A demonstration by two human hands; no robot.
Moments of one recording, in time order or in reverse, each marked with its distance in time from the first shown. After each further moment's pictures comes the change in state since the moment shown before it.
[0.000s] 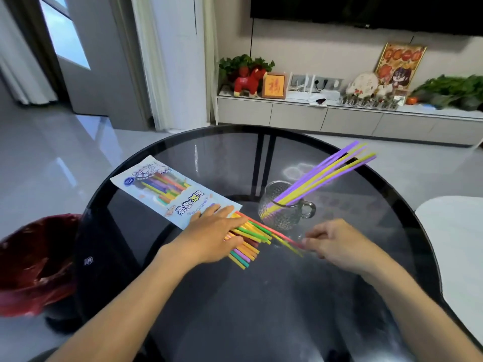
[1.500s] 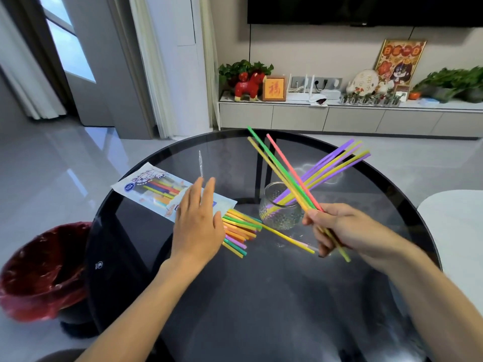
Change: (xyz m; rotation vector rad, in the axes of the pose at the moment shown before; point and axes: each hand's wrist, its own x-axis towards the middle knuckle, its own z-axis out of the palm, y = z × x) left_hand -0.016 0.004 0.002 -0.226 0.692 -0.182; right_hand -0.025 -0.022 -0.028 0.488 -0.161 -0.145
